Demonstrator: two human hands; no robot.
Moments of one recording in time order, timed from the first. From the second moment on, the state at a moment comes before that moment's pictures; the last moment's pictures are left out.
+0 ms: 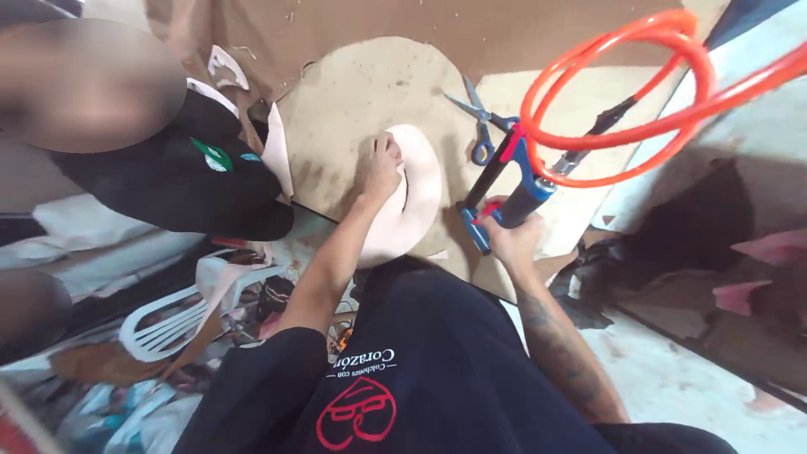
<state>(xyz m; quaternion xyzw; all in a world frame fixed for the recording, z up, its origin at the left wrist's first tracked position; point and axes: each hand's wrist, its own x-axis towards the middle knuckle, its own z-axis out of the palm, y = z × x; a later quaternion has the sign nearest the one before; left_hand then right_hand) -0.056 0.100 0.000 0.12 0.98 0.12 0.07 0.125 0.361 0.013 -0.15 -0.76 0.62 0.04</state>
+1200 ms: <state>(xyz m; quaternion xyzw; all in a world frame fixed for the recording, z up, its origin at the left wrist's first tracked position) -0.136 0.039 -0.032 0.26 0.85 0.36 0.28 -0.071 0.186 0.080 -0.25 -0.91 0.32 -0.07</state>
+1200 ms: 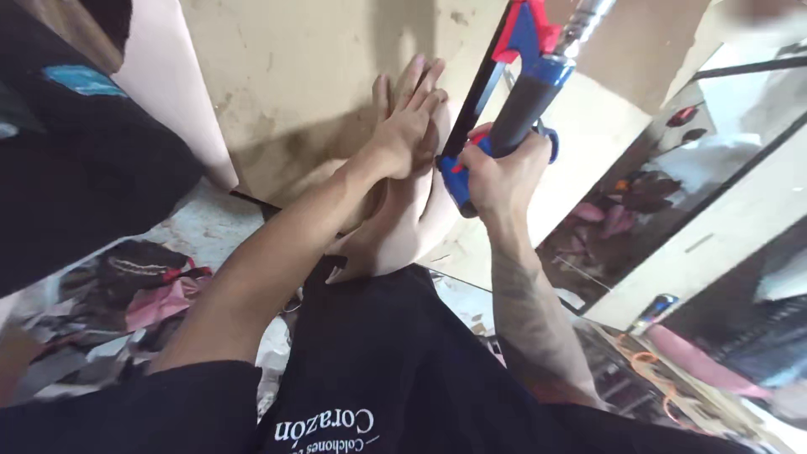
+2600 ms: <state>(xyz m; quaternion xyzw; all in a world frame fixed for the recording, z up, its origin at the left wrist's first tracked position) -0.149 0.030 -0.030 0.32 0.81 0.36 0.35 0.001 0.176 0.044 -0.14 -0.82 0.54 0.07</state>
